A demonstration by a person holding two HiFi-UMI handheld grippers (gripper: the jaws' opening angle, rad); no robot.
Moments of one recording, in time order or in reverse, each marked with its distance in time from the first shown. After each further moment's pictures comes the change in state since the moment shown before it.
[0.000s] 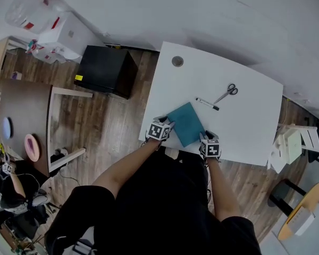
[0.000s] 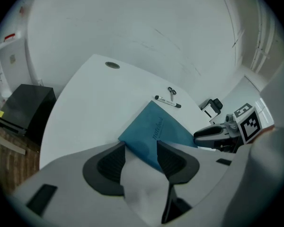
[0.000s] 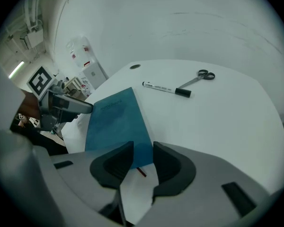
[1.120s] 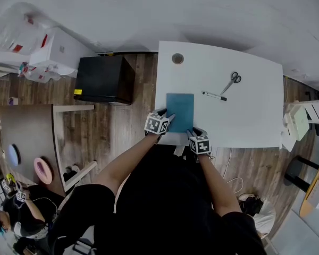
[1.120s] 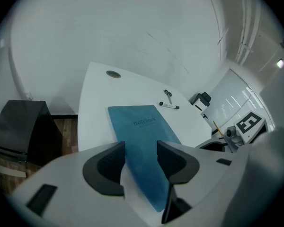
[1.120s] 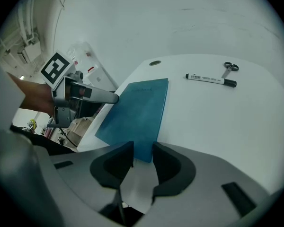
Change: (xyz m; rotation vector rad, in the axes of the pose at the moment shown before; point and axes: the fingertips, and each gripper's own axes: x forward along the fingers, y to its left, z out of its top) left arm -0.027 0.049 0.026 0.135 0.006 -0.100; right arm 0.038 0.133 0.009 0.100 -0.027 0.076
